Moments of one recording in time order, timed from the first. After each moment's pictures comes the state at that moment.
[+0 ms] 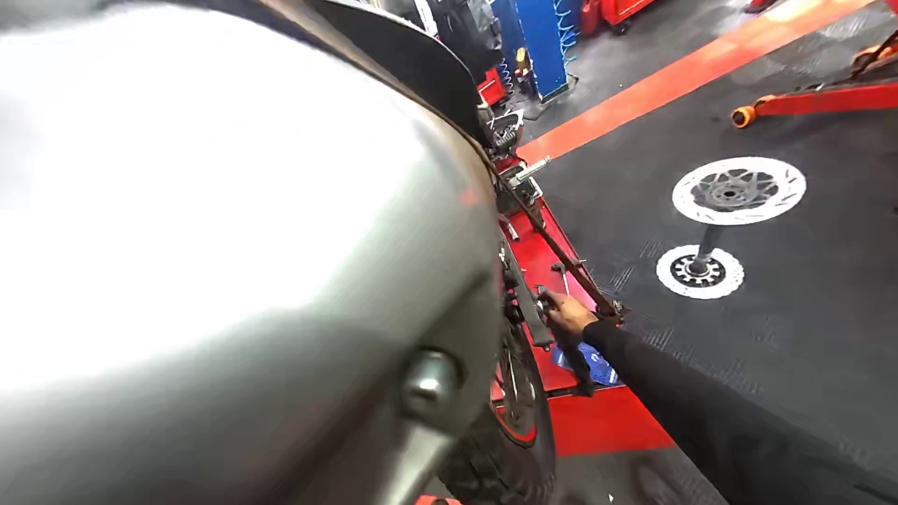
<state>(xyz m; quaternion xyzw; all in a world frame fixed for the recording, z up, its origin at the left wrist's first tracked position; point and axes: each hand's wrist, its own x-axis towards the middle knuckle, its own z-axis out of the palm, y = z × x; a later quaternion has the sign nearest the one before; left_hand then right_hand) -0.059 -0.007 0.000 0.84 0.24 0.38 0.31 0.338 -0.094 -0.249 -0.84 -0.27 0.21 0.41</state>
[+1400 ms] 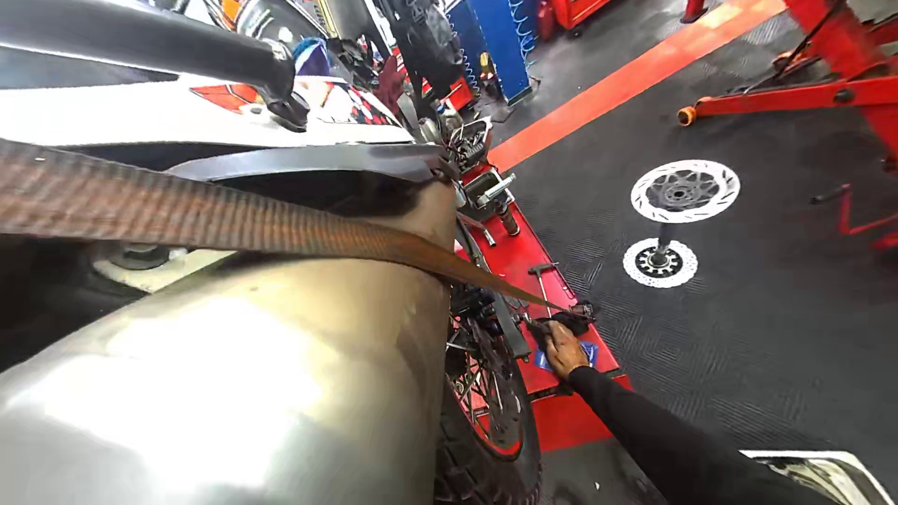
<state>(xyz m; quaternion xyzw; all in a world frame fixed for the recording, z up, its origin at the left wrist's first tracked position) 0.157 -0.036 0.179 0.83 0.39 0.22 0.32 0.263 -0.115 -0.298 -0.86 -0.13 0.09 0.48</state>
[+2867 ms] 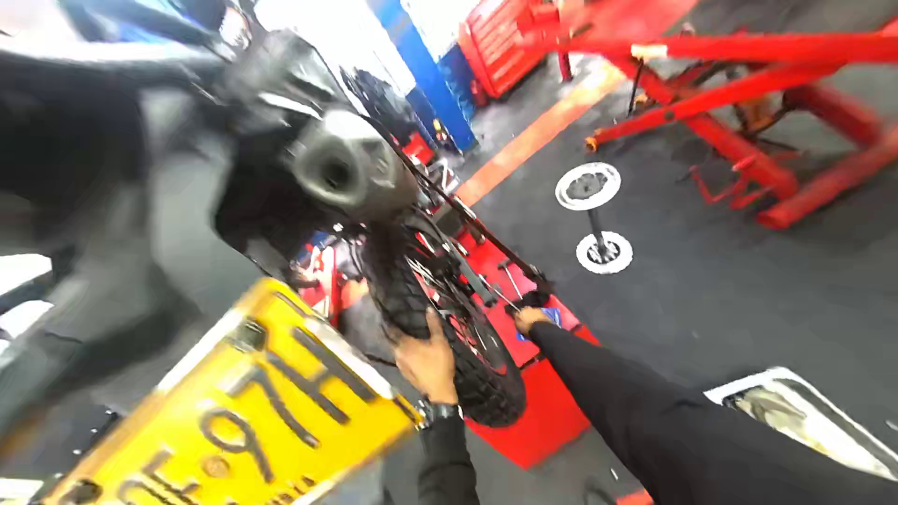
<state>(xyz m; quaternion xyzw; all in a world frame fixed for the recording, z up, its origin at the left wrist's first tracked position) 0.037 -0.022 0.068 0.88 0.35 0.30 0.13 0.082 -0.197 0.025 -0.86 -0.04 0.37 0.35</state>
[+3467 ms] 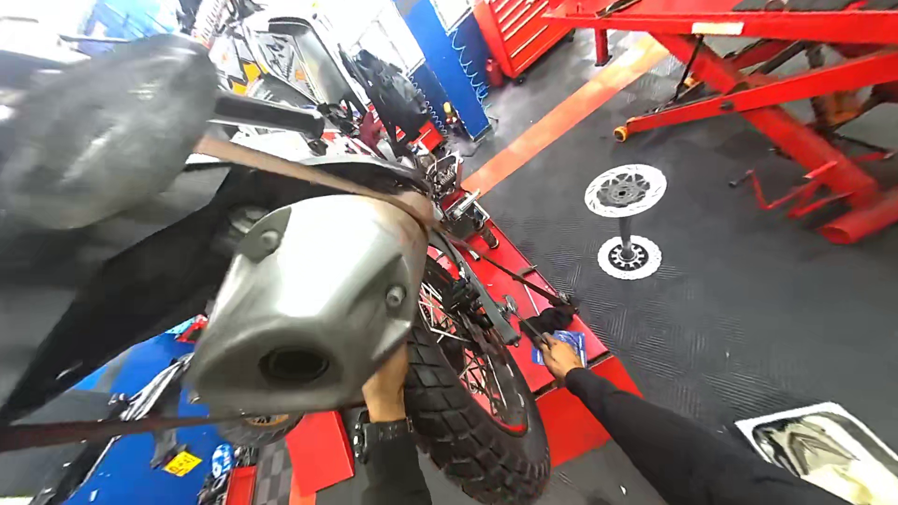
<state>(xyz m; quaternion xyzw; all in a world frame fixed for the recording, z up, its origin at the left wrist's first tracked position) 0.140 0.048 0.134 0.91 0.28 0.22 0.23 0.211 -0.134 -0.253 -0.86 -0.01 0.27 0.44</state>
